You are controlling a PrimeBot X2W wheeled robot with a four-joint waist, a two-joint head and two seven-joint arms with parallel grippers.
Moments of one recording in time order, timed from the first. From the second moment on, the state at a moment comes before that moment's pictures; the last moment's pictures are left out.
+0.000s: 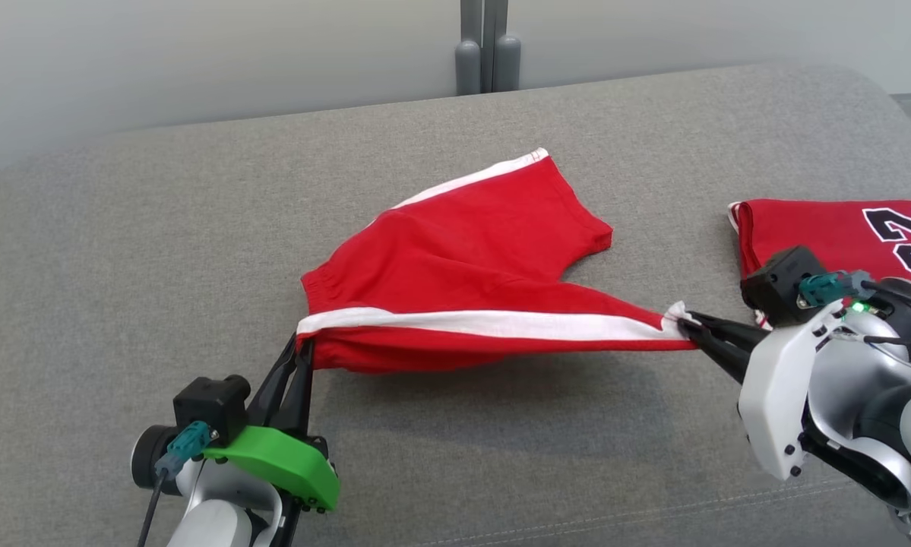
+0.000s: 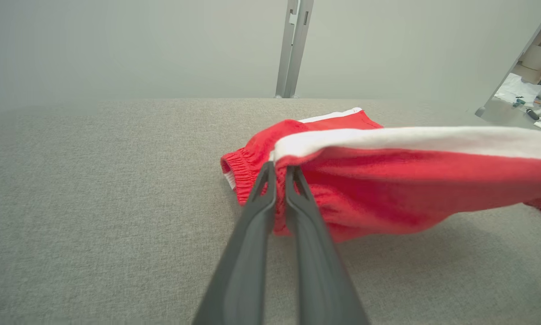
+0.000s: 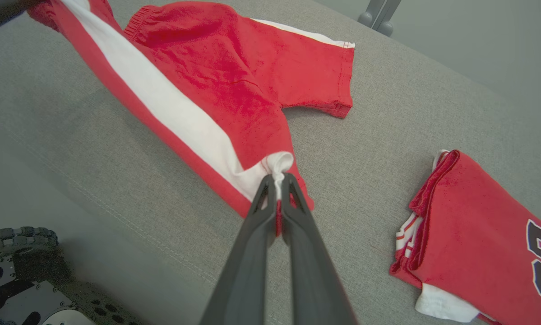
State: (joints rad) left arm -0.17 0.19 -0.36 0.24 -0.44 0.02 -0.13; right arm -0.25 -0.60 0.36 -0.32 0.52 0.13 0.72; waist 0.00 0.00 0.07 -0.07
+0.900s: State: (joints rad) left arm -0.49 0.06 -0.43 0.48 -0.45 0.07 -0.21; right arm -0.73 -0.50 0.47 0.27 0.44 0.13 0.42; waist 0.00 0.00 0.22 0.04
